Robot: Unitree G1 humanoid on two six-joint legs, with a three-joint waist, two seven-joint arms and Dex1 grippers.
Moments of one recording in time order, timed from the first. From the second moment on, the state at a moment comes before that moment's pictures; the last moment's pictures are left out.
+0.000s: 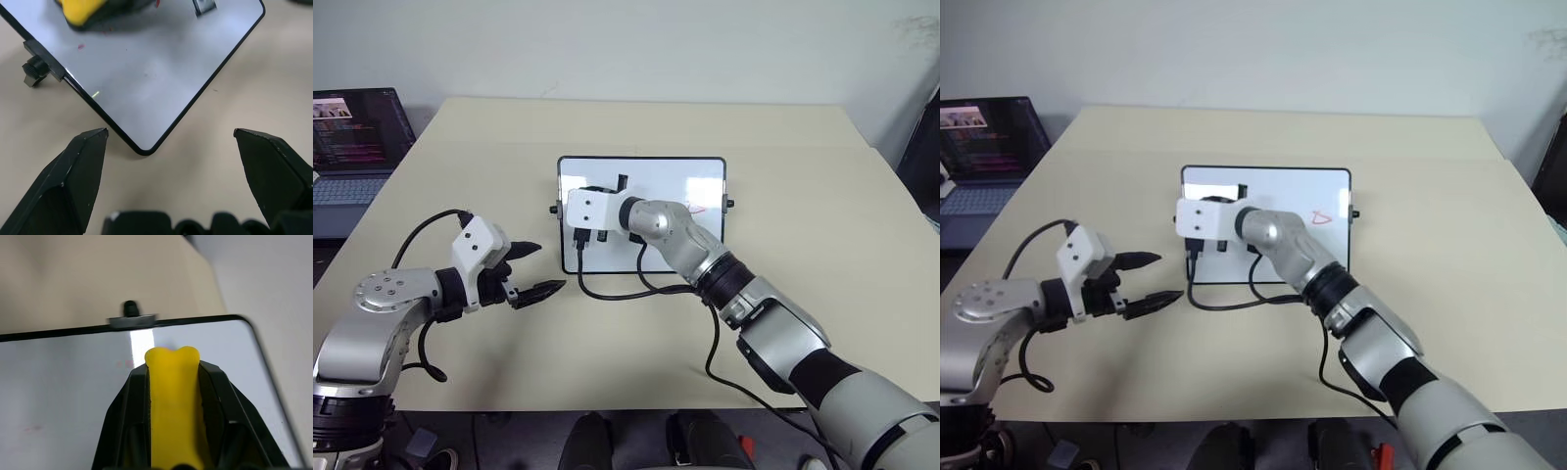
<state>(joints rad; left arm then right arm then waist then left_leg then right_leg) -0.15 0.87 0.20 -0.24 -0.42 0.54 -0.97 -1.11 0.01 0.54 0.69 -0.45 0.04 0.49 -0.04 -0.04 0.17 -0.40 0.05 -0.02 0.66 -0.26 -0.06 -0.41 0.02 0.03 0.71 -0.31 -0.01</state>
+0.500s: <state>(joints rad) -0.15 0.87 0.20 -0.24 -0.42 0.54 -0.97 -1.10 0.02 0.55 0.69 -0.47 0.03 0.49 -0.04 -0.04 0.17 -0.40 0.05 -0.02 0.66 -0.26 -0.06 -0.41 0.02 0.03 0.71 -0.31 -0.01</state>
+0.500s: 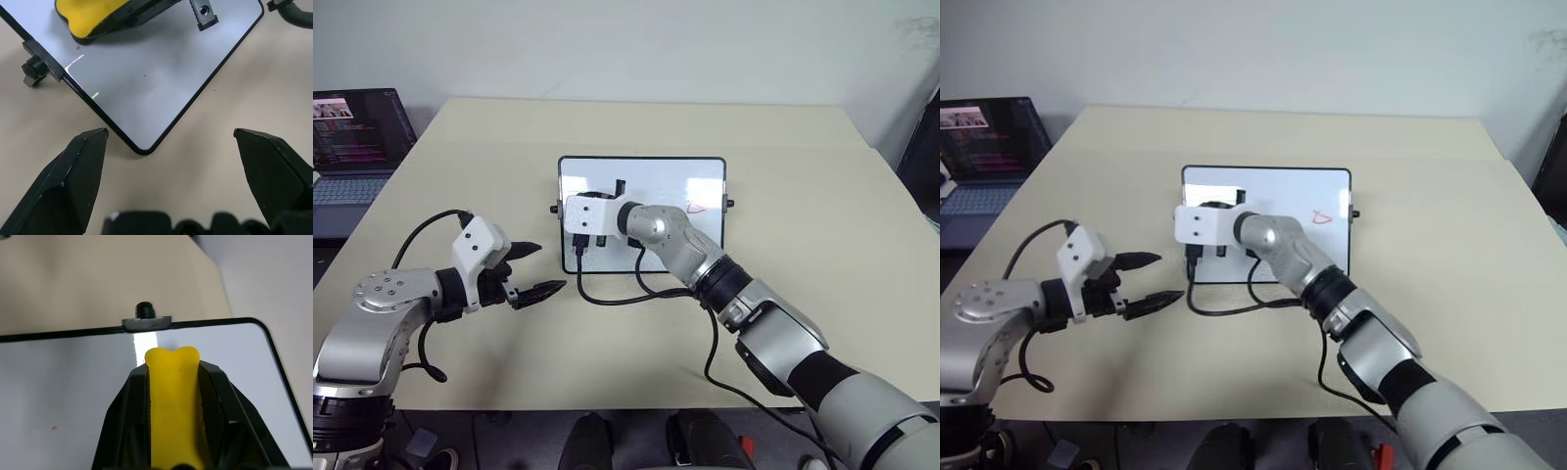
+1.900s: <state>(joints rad) -0.16 0.87 0.18 -0.24 -0.42 0.54 -0.97 -1.06 -0.05 0.53 0.58 -0.45 0.14 0.61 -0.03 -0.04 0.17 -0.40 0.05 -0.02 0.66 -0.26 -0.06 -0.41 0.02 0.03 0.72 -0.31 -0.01</state>
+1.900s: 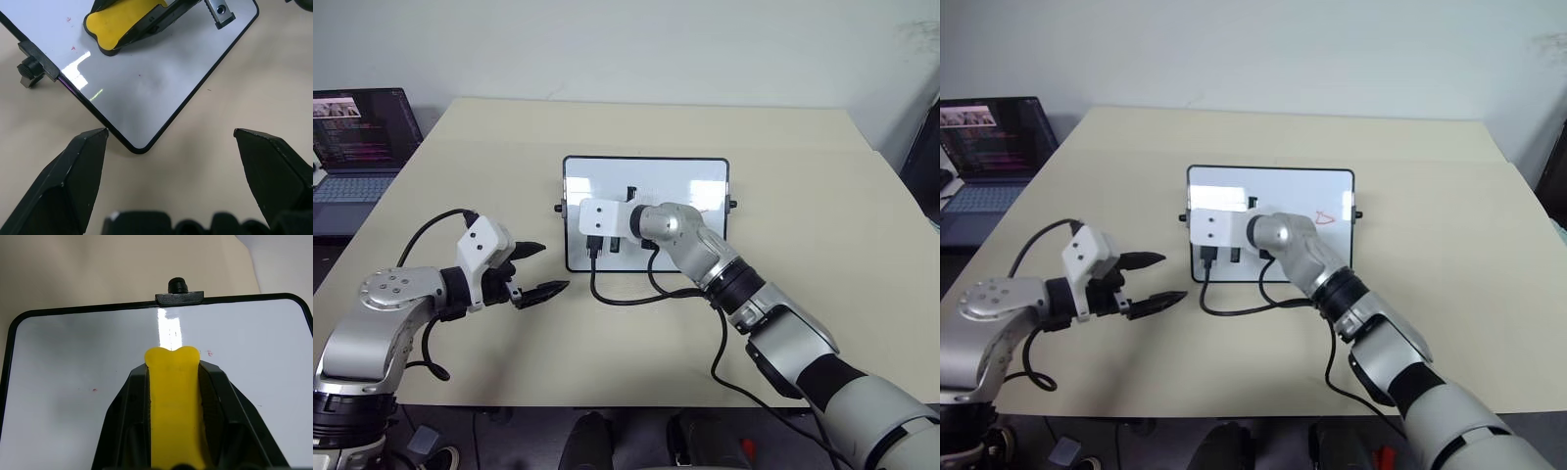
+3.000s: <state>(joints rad) -0.17 0.87 0.16 -0.24 -0.42 0.53 -0.97 -1.03 -0.05 0.53 0.56 -0.45 0.14 0.60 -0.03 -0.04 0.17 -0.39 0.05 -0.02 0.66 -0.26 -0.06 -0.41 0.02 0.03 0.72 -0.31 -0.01</state>
